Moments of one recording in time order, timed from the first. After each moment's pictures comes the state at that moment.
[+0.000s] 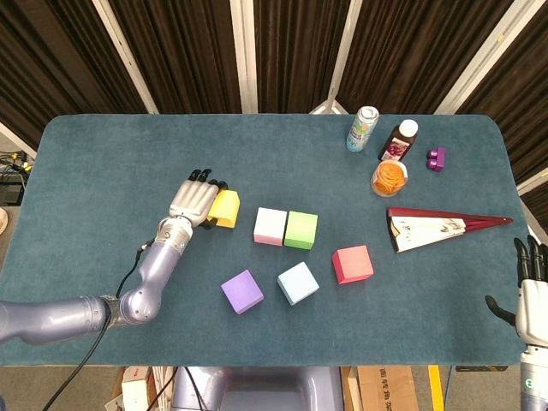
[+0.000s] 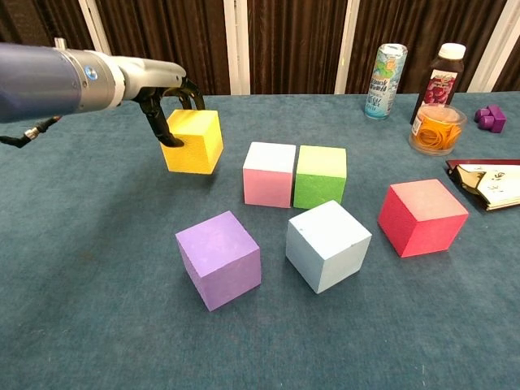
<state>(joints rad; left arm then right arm) -1.08 -1.51 -0.28 -1.48 0.44 0.90 0.77 0.03 -1.18 0.16 -1.66 -1.33 1.58 -0.24</state>
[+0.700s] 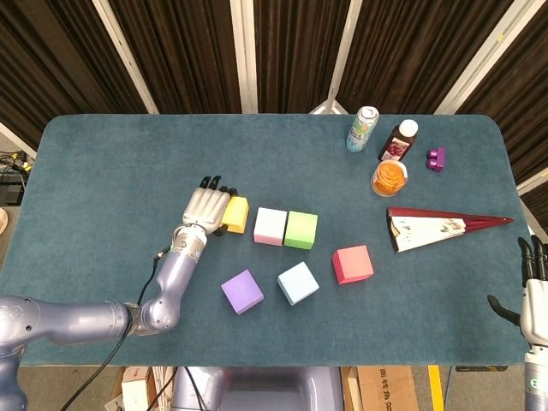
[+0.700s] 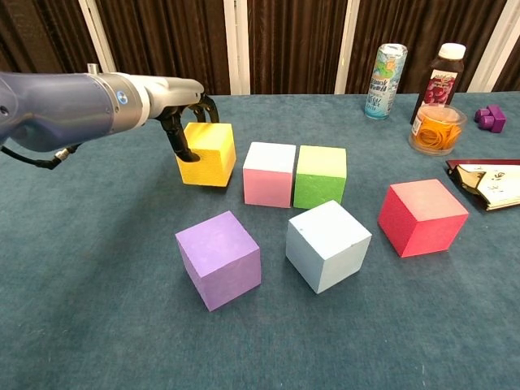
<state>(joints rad) -1.14 -1.61 -0.25 -1.47 0.39 1.02 0.81 0.03 -1.16 0.16 -1.65 -1.33 1.57 -0.20</state>
